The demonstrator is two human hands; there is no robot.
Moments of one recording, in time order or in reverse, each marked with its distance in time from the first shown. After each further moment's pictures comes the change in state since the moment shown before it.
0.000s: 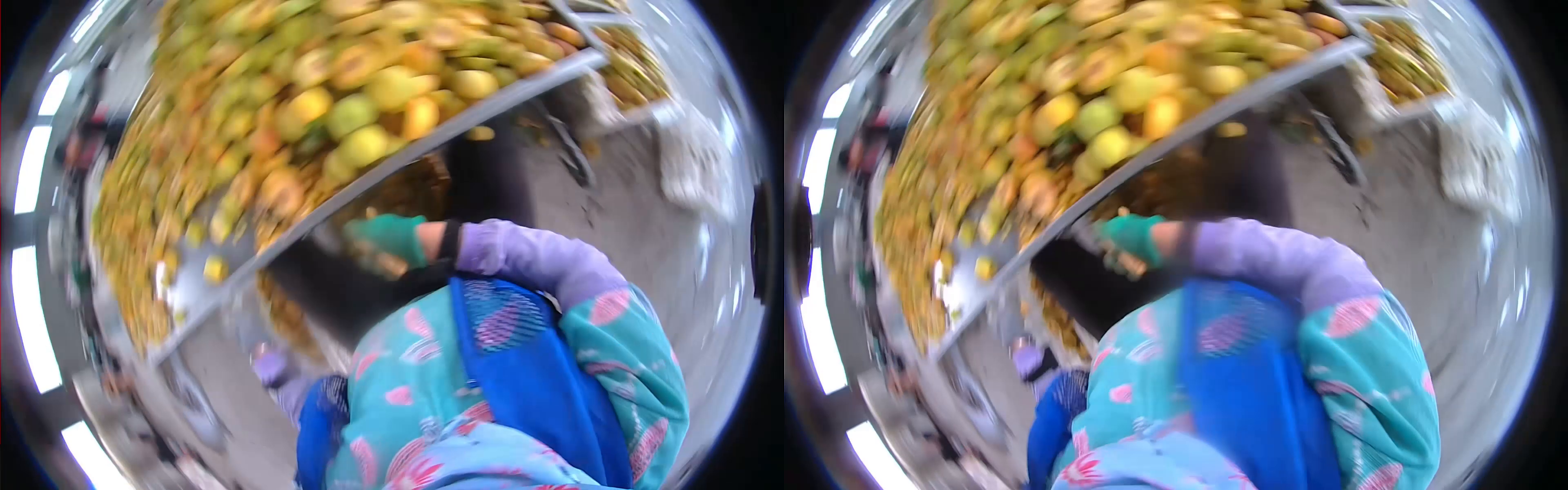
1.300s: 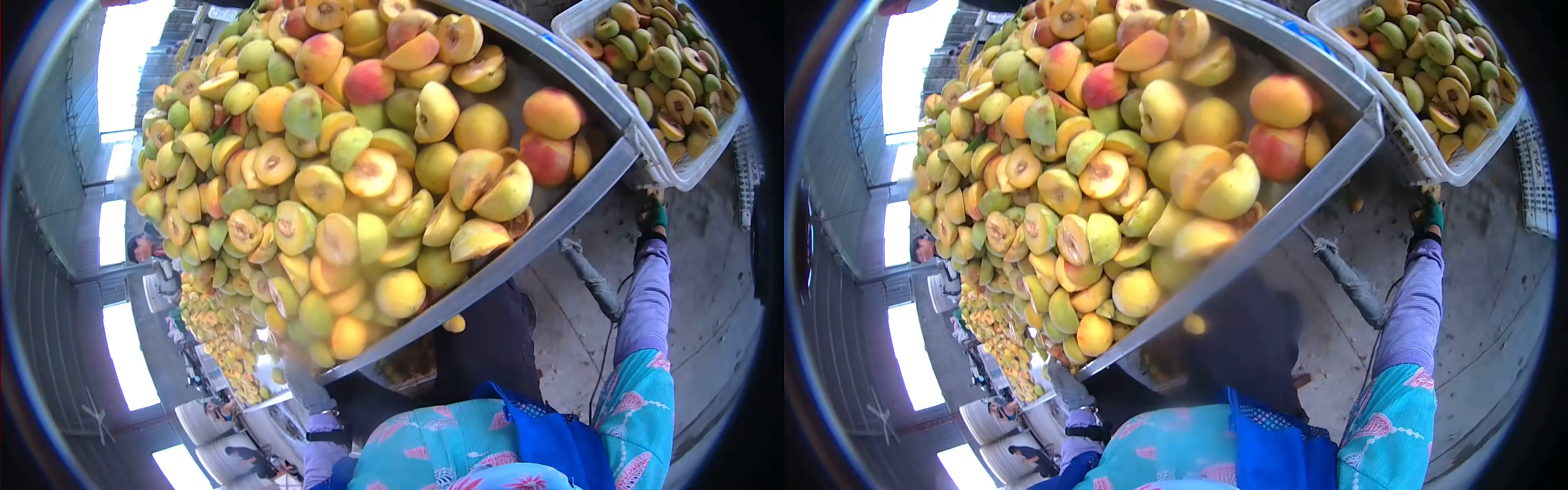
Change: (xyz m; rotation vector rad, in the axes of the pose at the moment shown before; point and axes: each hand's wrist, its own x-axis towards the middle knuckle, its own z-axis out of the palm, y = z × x) left_hand 0.006 0.099 0.098 0.087 -0.092 0.147; right_hand -0.393 0.045 -0.652 0.830 1.345 -1.186
